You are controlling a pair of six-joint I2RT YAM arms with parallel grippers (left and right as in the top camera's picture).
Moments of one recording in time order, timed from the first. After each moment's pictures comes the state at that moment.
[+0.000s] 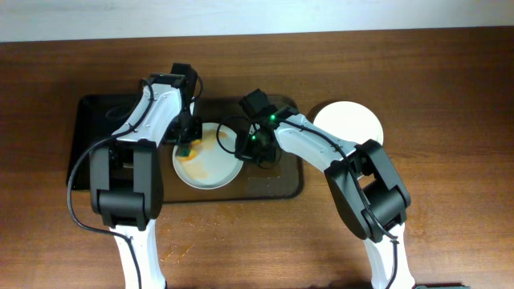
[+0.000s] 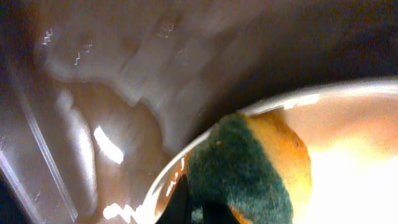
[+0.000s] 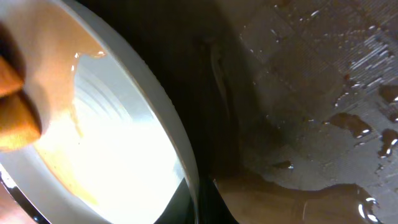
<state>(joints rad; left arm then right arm) -0.14 2.20 1.70 -1.14 -0.11 -0.17 0.57 2.19 1.55 -0.63 -0.36 0.73</state>
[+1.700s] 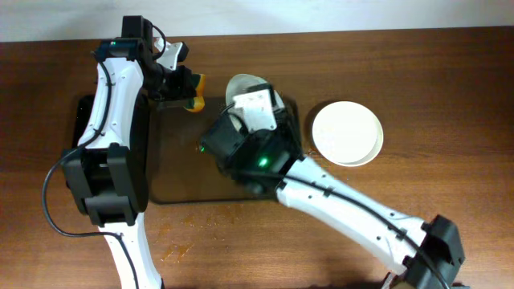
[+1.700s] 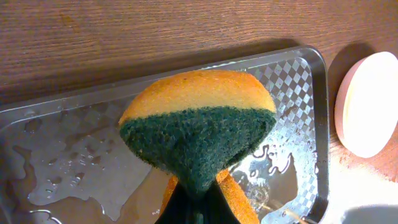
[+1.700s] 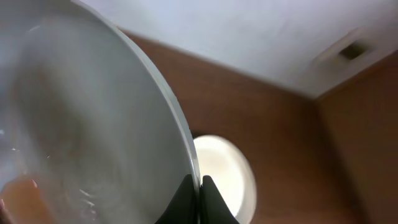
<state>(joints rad) 0.00 2.23 2.08 -1.17 0.47 0.06 0.92 1.76 1.61 -0.97 1.09 0.49</state>
